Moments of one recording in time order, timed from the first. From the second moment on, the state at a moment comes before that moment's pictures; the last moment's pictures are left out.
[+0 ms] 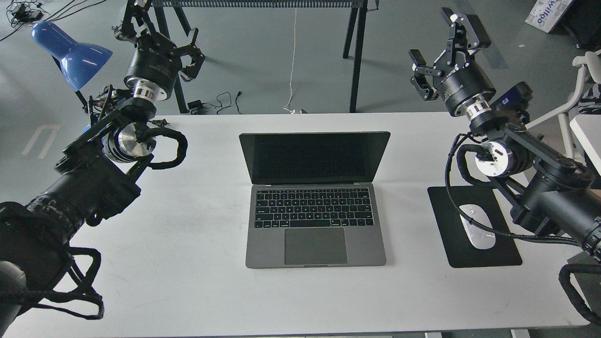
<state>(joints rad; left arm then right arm) -0.94 0.16 -0.78 -0.50 -0.01 -0.38 -0.49 0.86 -0.33 0.63 0.80 -0.23 0.19 0.49</state>
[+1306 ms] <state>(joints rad) -0.94 0.17 -0.78 -0.50 -0.01 -0.38 -0.49 1.00 -0.16 0.30 0.63 -0.24 0.18 0.49</state>
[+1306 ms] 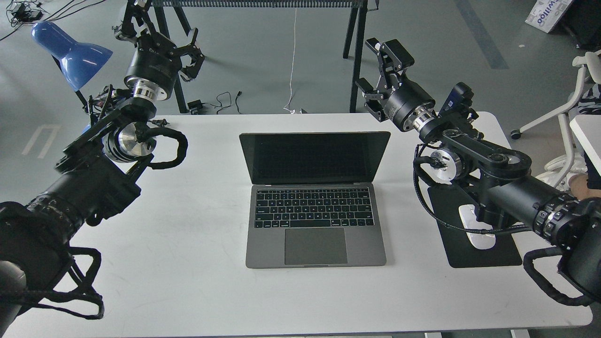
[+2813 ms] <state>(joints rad) -0.94 0.17 -0.78 -0.50 -0.01 -0.38 -0.49 0.89 -0.32 0.25 0.99 -0.24 0.06 0.49</state>
